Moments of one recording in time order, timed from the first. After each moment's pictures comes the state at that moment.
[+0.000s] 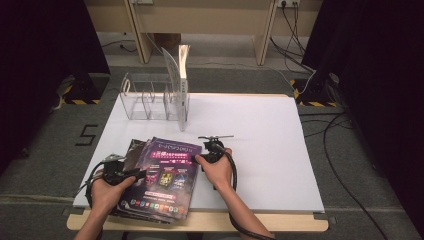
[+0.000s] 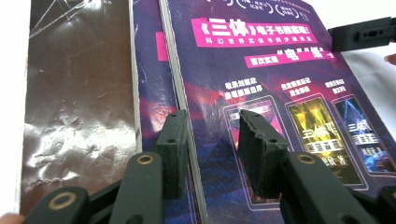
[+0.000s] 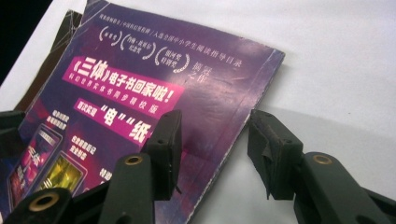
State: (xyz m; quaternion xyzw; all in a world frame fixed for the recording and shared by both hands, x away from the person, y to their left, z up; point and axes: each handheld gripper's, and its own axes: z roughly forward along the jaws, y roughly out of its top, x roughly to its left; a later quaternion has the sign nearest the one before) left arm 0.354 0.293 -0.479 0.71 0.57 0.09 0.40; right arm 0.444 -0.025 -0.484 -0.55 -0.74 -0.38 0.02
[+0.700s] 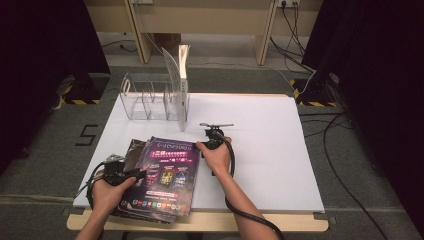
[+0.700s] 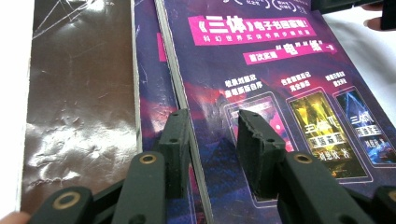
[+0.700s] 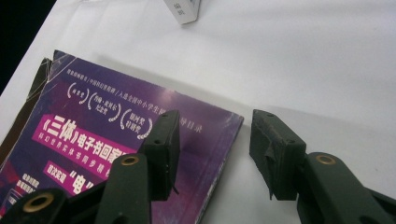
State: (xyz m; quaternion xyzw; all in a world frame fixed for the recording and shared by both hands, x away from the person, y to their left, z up) left arm 0.352 0.291 -0.480 0.71 0.58 0.10 0.39; right arm 0.489 -0.023 -0.484 -0.57 -0.73 -0.39 0.01
